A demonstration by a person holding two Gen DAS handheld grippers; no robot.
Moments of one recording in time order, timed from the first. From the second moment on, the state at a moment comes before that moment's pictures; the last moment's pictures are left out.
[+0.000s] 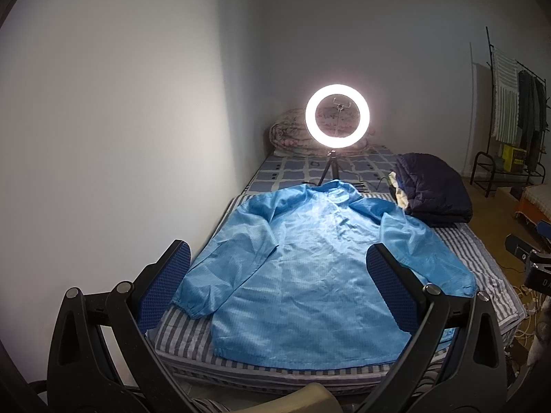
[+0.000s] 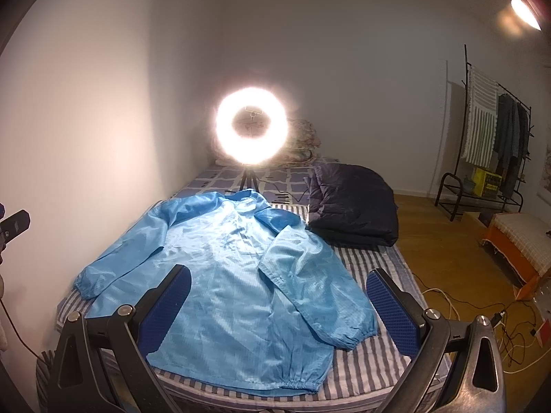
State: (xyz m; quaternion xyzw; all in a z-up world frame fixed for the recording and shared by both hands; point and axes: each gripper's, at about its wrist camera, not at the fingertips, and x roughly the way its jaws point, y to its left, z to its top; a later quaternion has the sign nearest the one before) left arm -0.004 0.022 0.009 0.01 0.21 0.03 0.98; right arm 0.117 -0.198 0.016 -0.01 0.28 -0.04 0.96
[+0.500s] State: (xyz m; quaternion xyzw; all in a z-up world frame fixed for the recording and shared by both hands) left arm 0.046 0.110 -0.083 0.01 0.29 0.11 0.95; right arm 0.182 -0.150 -0.026 0.03 0.25 0.08 0.96
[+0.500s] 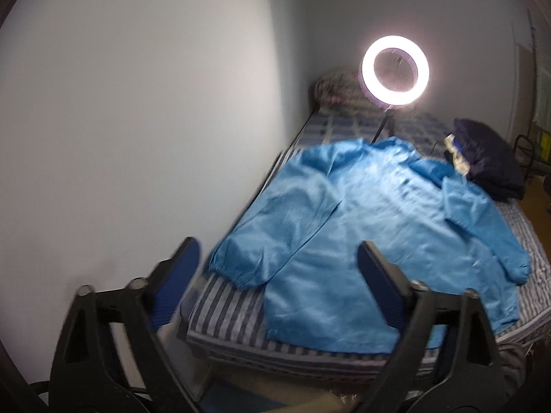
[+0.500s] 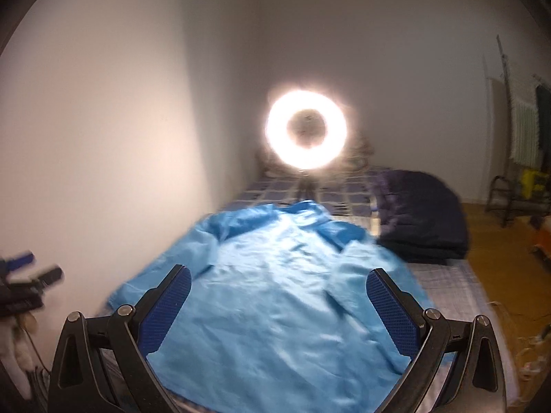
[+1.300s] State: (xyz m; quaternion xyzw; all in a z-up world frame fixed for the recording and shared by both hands) left arm 0.162 0.234 -0.258 -0.27 0.44 0.11 0.85; right arm 0.314 -0.092 -0.179 0.03 0.42 0.25 0.87
